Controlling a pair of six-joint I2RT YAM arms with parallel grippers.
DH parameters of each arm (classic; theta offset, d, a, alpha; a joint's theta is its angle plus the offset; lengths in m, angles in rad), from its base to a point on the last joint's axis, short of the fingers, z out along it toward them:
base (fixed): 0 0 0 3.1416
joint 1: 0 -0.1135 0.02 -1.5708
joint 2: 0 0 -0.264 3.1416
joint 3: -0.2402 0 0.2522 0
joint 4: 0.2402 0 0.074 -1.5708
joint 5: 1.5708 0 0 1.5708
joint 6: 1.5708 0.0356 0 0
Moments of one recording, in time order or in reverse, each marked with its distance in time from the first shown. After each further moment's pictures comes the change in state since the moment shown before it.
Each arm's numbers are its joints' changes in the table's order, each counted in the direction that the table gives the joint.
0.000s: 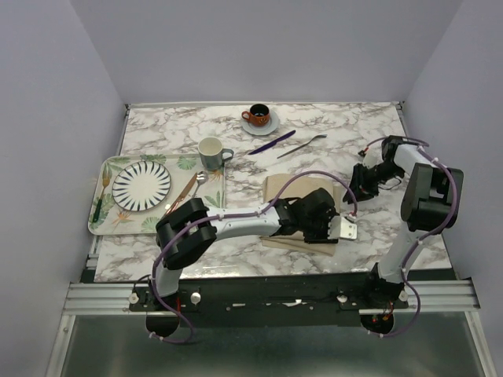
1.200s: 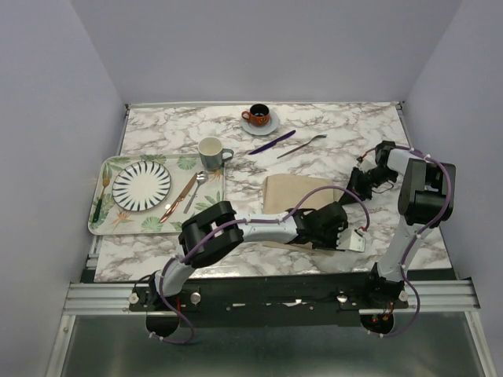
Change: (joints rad) left arm 0.066 -0.202 -0.106 -0.027 -0.114 0.063; right arm -0.023 -0.083 0.073 -0.169 0.018 0.204
